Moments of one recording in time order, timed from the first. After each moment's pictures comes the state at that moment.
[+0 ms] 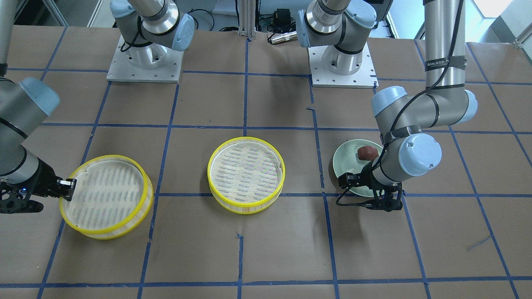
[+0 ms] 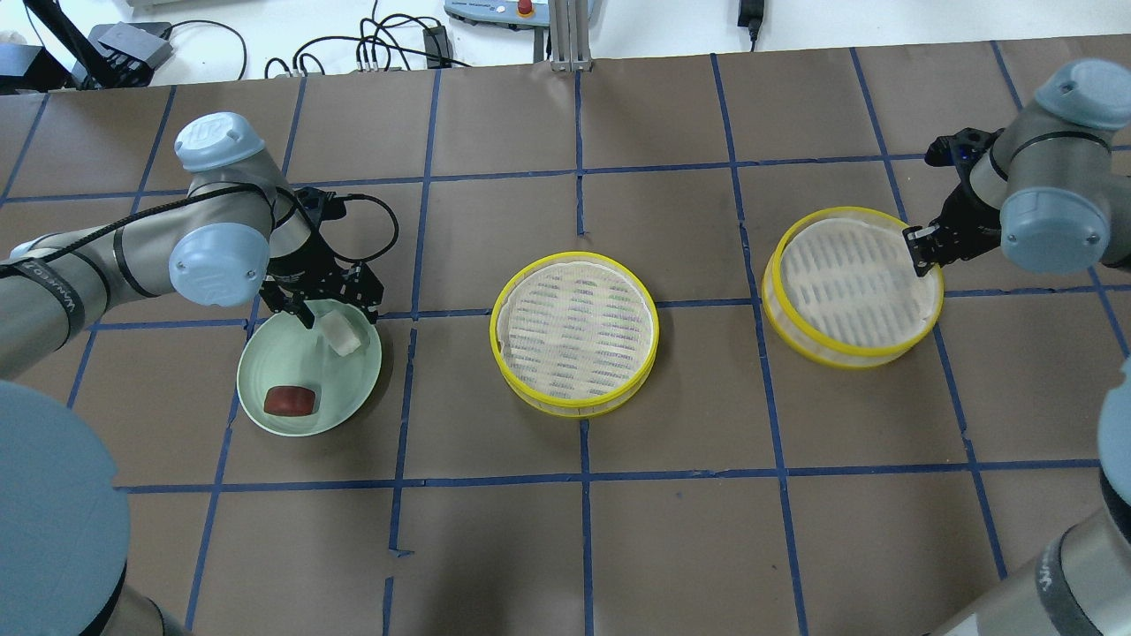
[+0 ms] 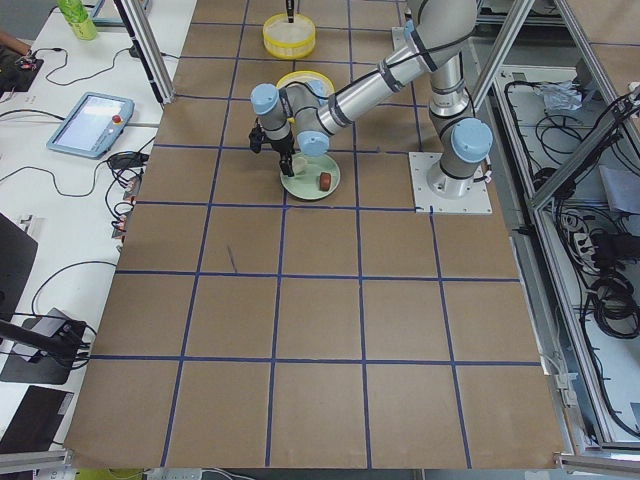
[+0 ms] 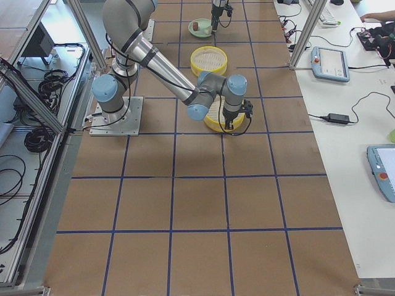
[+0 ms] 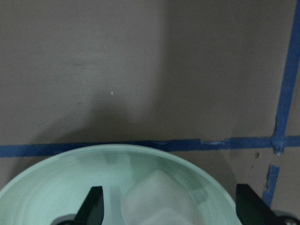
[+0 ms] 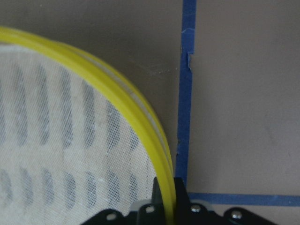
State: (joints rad) left arm -1.39 -1.98 -1.85 -1.07 1.55 0.17; right arm 1.16 -1.16 1.83 -2.23 -1.55 -0.45
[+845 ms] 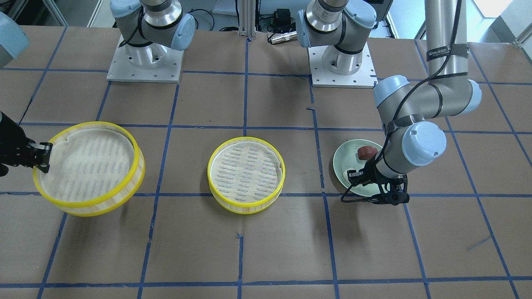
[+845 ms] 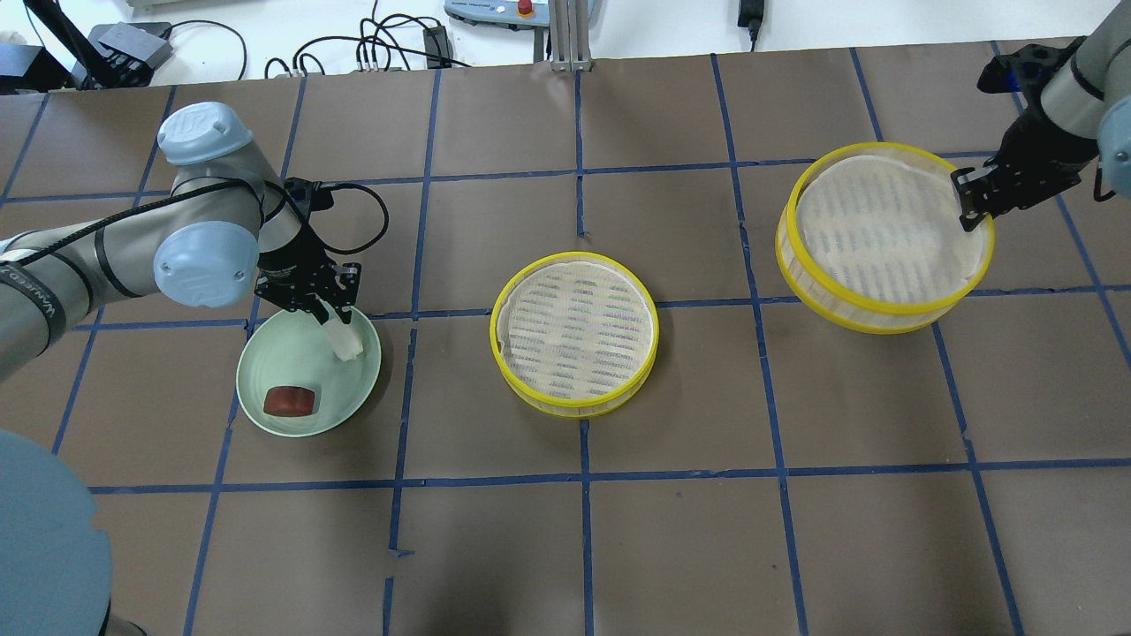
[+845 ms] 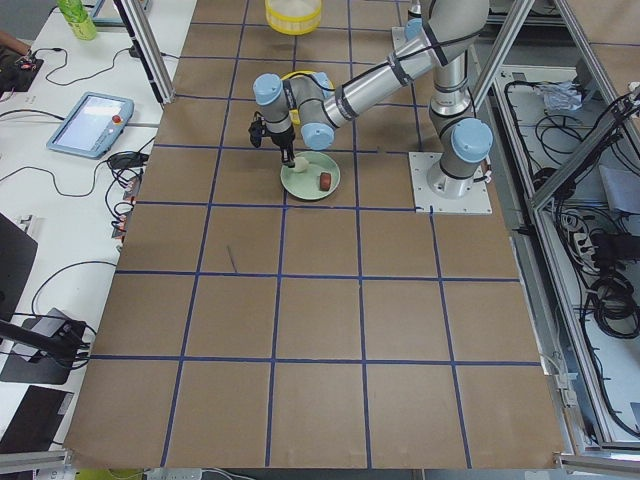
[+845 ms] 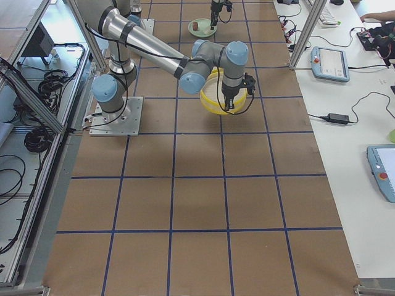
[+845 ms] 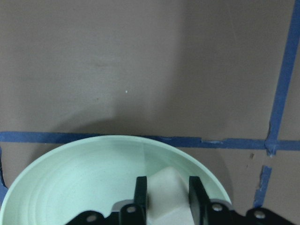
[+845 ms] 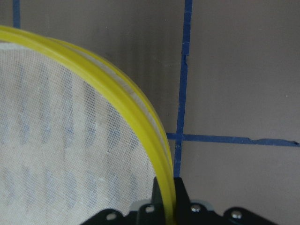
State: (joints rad) left arm -1.39 -1.93 -1.86 -1.08 1.56 0.10; right arm 1.17 -1.39 1.71 -1.88 -1.55 -0.46
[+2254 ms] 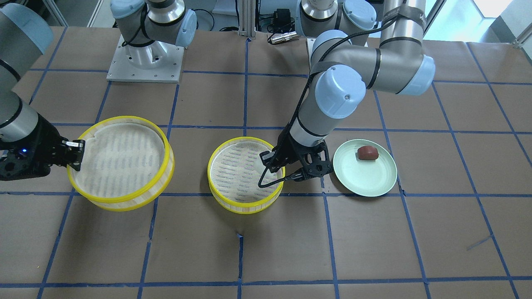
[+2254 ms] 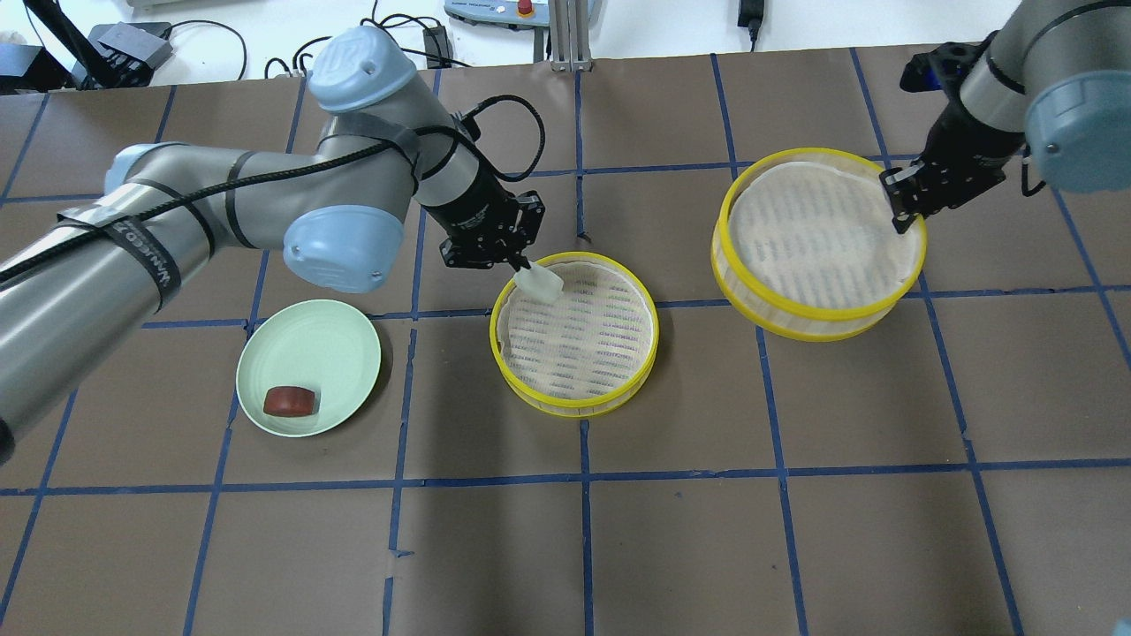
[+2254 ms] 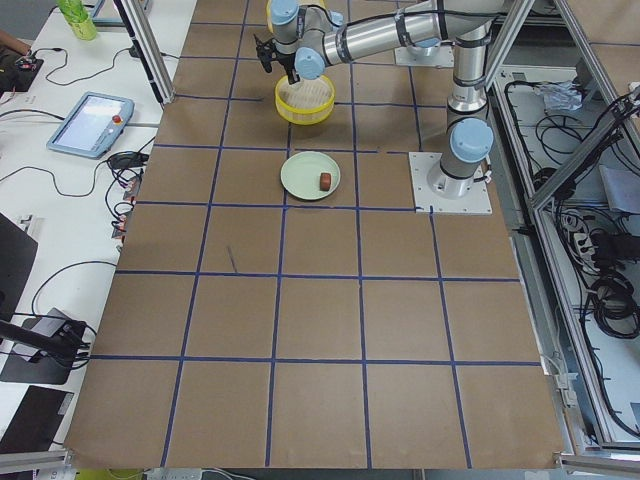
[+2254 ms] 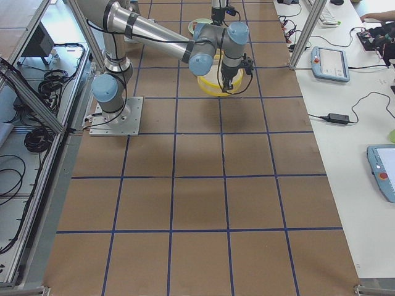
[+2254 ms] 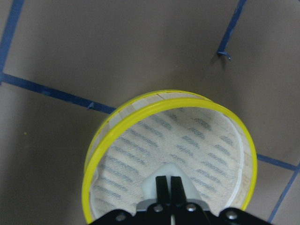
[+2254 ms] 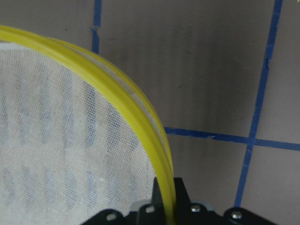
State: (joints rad) left arm -1.78 -1.89 -1.73 -1.02 1.28 -0.62; right arm 1.38 -1.37 1.70 -1.86 -1.53 -0.32
